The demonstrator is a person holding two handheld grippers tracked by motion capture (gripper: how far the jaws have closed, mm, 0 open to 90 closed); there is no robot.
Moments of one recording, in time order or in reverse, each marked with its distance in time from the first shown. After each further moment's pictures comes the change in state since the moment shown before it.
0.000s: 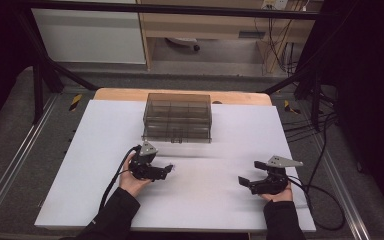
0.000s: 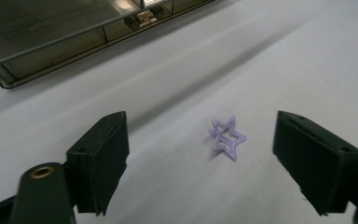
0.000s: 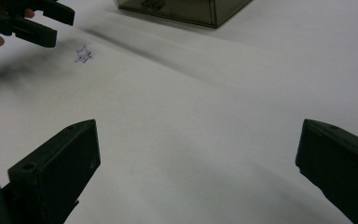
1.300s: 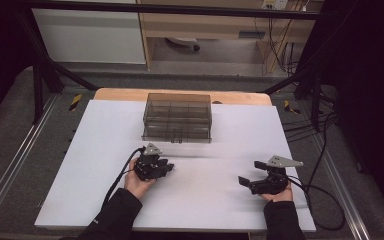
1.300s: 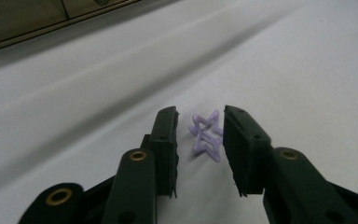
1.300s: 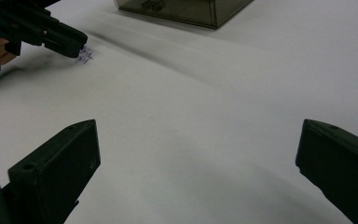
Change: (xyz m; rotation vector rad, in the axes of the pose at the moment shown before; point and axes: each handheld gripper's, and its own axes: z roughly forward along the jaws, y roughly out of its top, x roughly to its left) left arm -0.002 -0.005 0.017 0.030 -0.075 -0.031; right arm 0.000 0.000 0.000 -0.002 0.001 0.002
